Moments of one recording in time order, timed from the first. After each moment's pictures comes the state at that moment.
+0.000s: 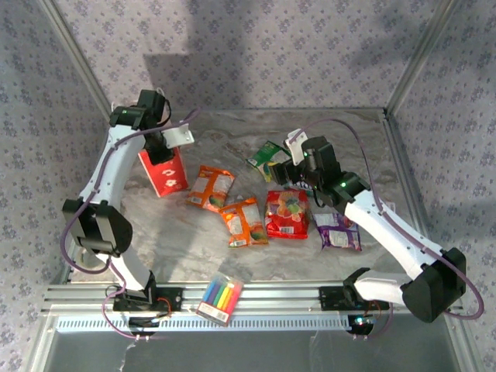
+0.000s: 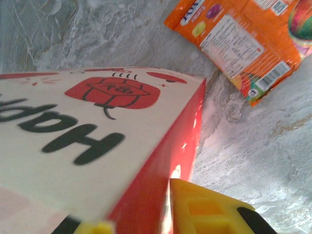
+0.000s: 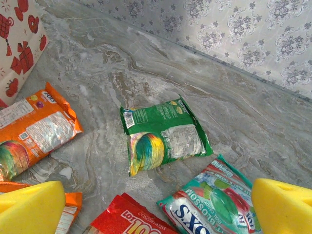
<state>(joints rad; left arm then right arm) -0.19 1.69 1.78 -1.28 -0.07 0.99 0.58 1.21 1.08 -0.40 0.15 -0.06</state>
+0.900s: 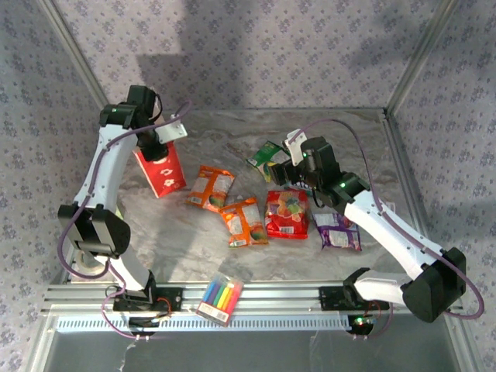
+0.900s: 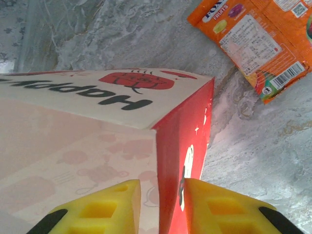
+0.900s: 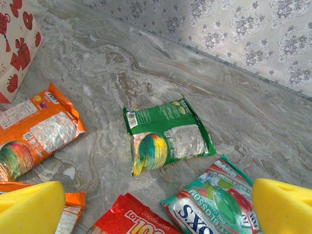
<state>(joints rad) -0.15 1.68 1.82 -1.30 -0.06 0.96 0.59 1.21 1.08 -0.40 0.15 -0.05</state>
